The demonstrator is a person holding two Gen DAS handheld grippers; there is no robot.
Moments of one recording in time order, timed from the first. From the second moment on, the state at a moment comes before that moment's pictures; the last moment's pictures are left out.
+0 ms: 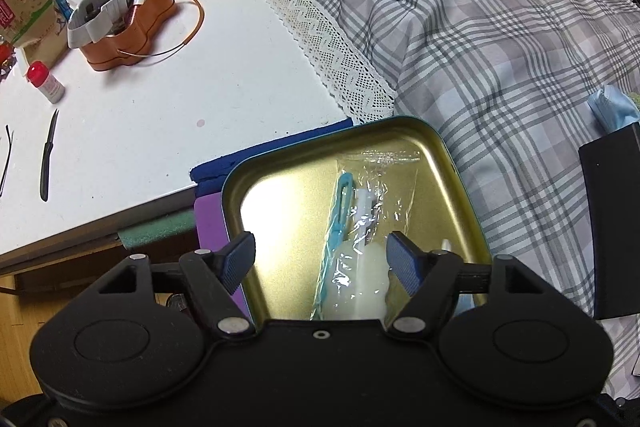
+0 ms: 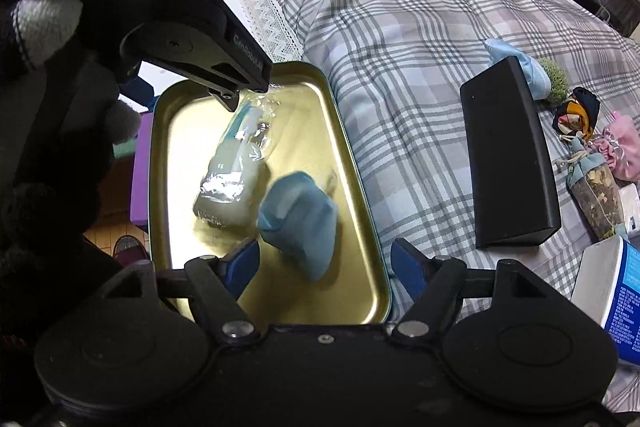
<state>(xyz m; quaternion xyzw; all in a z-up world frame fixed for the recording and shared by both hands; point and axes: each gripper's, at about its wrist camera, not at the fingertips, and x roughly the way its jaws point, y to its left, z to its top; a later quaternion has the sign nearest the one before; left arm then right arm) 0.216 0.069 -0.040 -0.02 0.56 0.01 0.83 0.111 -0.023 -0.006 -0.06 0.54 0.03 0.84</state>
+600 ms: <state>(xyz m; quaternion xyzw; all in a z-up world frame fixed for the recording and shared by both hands) 0.214 0.066 -0.040 -0.01 0.56 0.01 0.83 0.112 -0.025 -0.007 -0.05 0.54 0.02 0.84</state>
